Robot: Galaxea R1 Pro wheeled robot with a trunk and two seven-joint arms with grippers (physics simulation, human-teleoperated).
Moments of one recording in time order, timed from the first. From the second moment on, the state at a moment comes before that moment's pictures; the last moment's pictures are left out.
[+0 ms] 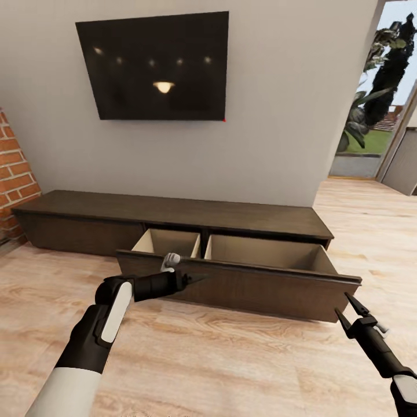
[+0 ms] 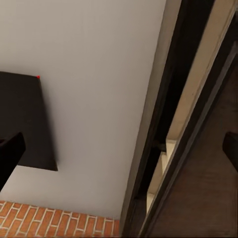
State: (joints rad) left arm -0.58 -0.03 -0.03 -1.31 0.41 1.01 -0.79; right arm -0.50 -0.23 -0.91 -0.55 -0.65 0.62 1.02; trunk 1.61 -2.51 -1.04
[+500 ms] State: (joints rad) left arm -0.58 -0.03 -0.03 -1.31 0.41 1.01 -0.79; right arm -0.50 -0.23 -0.91 -0.55 -0.65 0.62 0.99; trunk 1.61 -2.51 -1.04
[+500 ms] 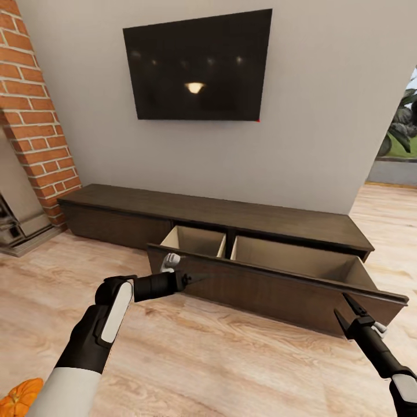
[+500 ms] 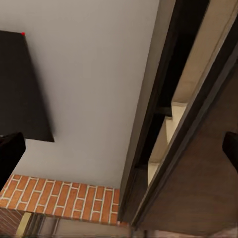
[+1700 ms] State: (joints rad) left arm -0.58 -0.03 -0.03 -1.32 0.41 1.01 -0.79; right arm -0.50 -0.23 -0.88 -0.55 -0.65 0.62 1.00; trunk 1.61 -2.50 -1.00
